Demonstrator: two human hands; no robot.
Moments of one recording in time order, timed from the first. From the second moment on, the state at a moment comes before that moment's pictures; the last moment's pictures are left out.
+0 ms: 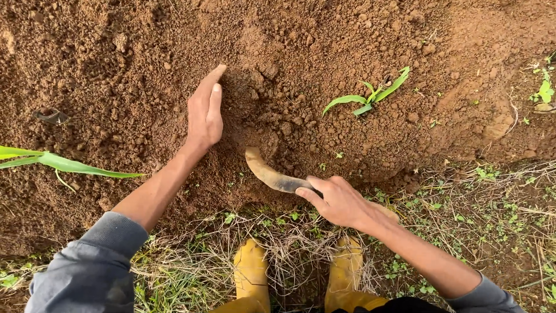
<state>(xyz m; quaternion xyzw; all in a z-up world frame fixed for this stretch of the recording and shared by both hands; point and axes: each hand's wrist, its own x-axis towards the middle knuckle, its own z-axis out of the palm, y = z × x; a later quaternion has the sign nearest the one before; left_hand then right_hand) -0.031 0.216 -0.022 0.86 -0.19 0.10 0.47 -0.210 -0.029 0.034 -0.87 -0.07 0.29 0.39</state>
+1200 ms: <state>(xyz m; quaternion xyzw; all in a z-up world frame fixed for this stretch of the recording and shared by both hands) -0.076 0.069 -0.027 0.96 -0.25 0.00 0.12 -0.244 -0.132 0.004 -0.77 0.03 -0.04 0.63</state>
